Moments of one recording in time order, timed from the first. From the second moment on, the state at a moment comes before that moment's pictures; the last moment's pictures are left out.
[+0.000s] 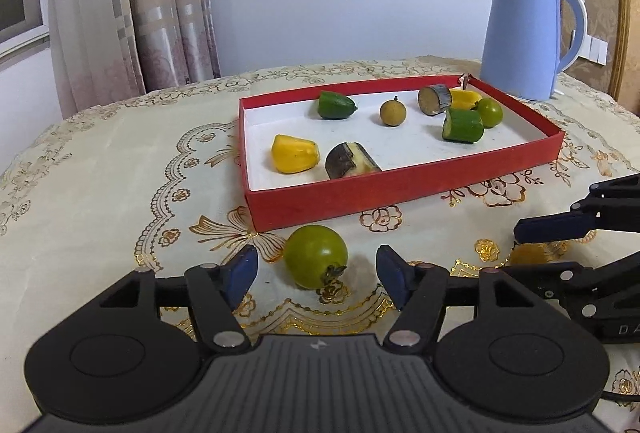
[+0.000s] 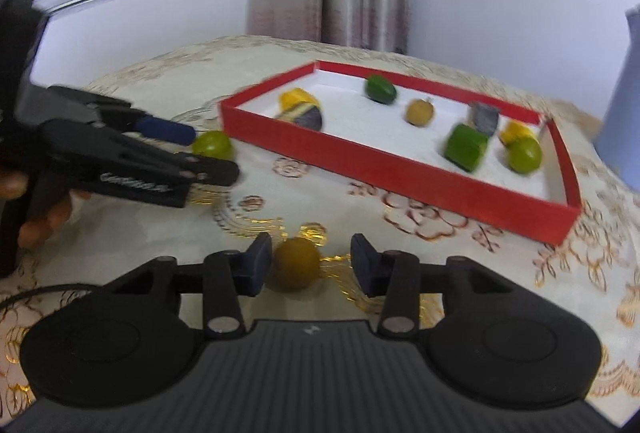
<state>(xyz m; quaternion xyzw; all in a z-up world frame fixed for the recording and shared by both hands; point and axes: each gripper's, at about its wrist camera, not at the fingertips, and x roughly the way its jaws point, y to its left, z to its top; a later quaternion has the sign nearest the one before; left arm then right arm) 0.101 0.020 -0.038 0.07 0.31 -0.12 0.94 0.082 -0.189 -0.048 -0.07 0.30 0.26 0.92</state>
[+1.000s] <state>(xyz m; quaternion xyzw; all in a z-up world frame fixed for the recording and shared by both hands) 0.096 0.027 -0.033 0.05 0.31 -0.15 0.94 0.071 -0.182 -0.046 -0.10 0.30 0.27 0.91</state>
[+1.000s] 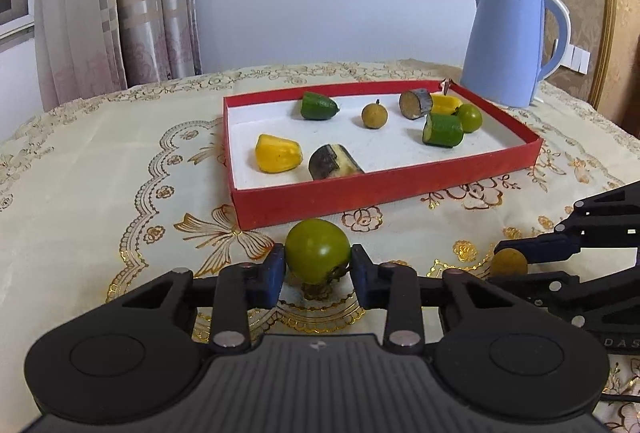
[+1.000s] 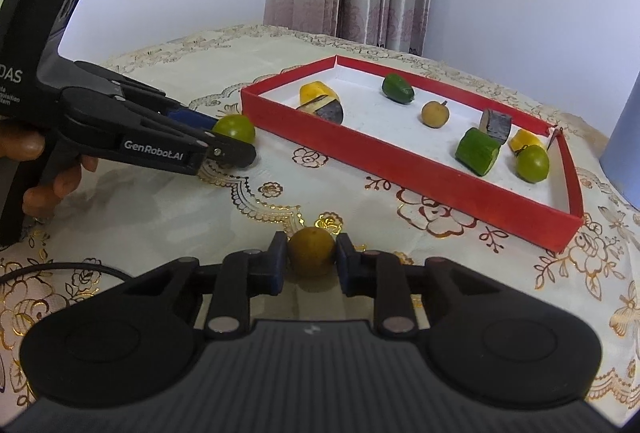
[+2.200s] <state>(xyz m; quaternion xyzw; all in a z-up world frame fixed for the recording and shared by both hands) 0.191 -0.051 0.011 0.08 0.26 -0.11 0.96 0.069 -0.191 -0.043 -0.08 0.28 0.28 0.92</state>
